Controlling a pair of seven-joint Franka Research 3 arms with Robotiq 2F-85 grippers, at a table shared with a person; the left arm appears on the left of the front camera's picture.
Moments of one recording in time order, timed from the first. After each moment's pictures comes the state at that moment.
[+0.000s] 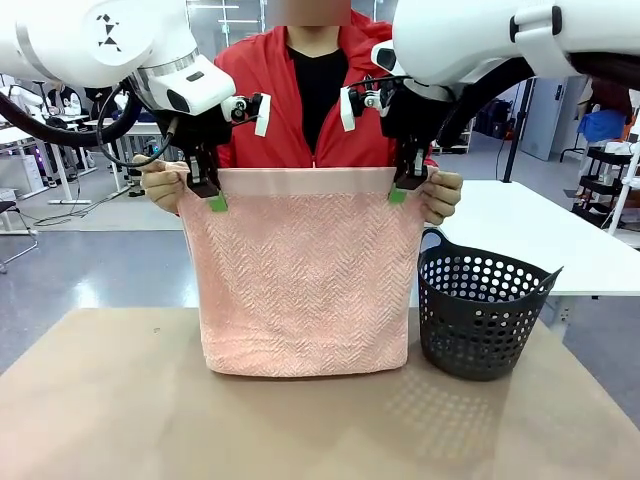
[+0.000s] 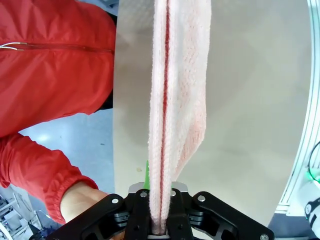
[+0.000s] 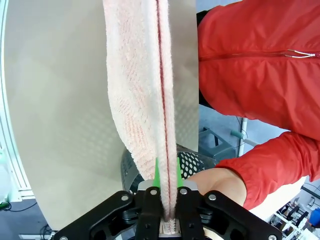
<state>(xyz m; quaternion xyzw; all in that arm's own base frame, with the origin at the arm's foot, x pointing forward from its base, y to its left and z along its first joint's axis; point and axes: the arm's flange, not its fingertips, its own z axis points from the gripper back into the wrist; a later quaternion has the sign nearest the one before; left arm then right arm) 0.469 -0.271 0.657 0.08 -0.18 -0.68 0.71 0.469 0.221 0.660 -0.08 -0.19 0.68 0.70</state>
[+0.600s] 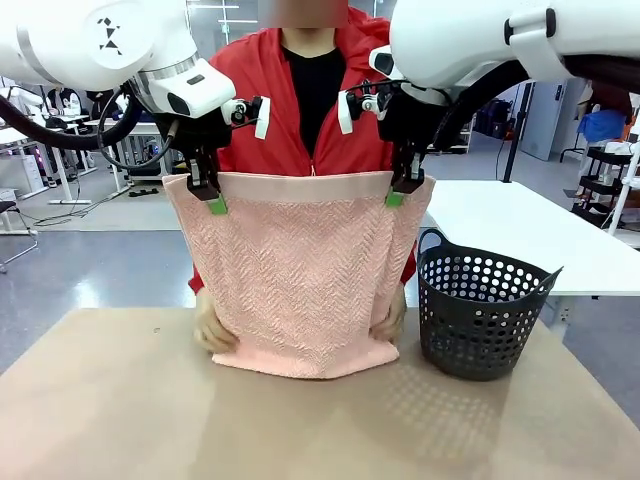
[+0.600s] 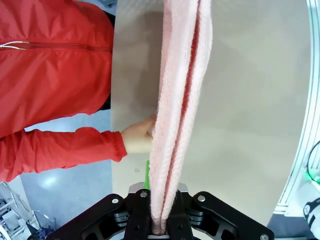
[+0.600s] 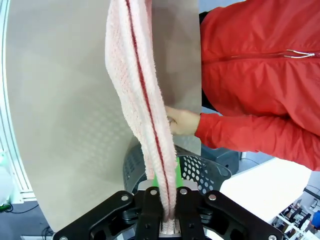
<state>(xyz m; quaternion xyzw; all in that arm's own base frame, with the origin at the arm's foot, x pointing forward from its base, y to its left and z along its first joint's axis) 0.469 -0.271 0.654 0.07 -0.18 -0.68 0.71 0.472 0.223 0.655 -0.07 -0.19 0.68 0.70</state>
